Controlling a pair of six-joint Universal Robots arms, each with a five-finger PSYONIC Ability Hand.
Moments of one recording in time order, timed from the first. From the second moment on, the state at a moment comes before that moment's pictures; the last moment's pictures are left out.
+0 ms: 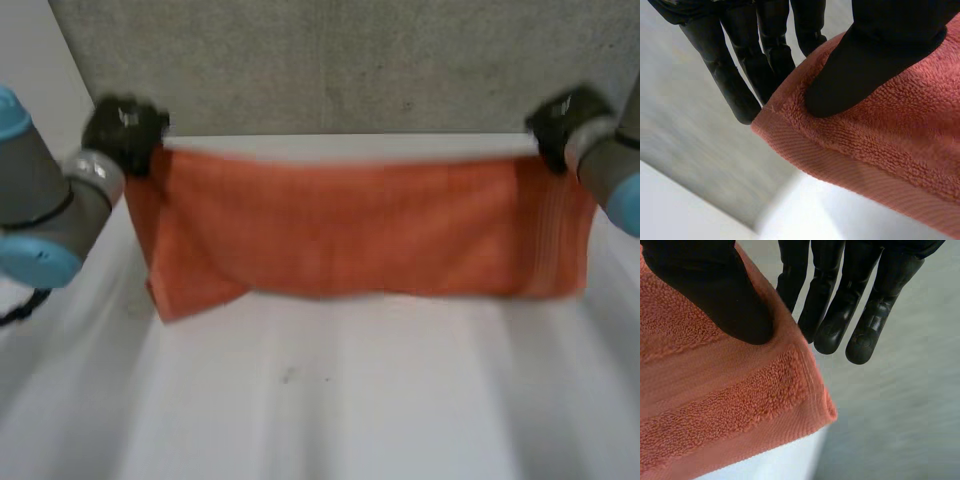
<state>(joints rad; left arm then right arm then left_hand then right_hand) 4.50 -2.13 -1.16 3.31 -1.44 3.70 1.78 -0.85 0.70 0.36 1.59 2.35 1.19 1.22 1.22 1.22 1.04 0.98 1.18 1.19 1.19 0.99</state>
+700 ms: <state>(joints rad) 4.48 -2.17 -1.56 3.77 -1.47 3.44 1.80 -0.96 1.32 -0.17 1.45 2.51 1.19 1.22 1.22 1.22 1.04 0.98 1.18 1.19 1.19 0.99</state>
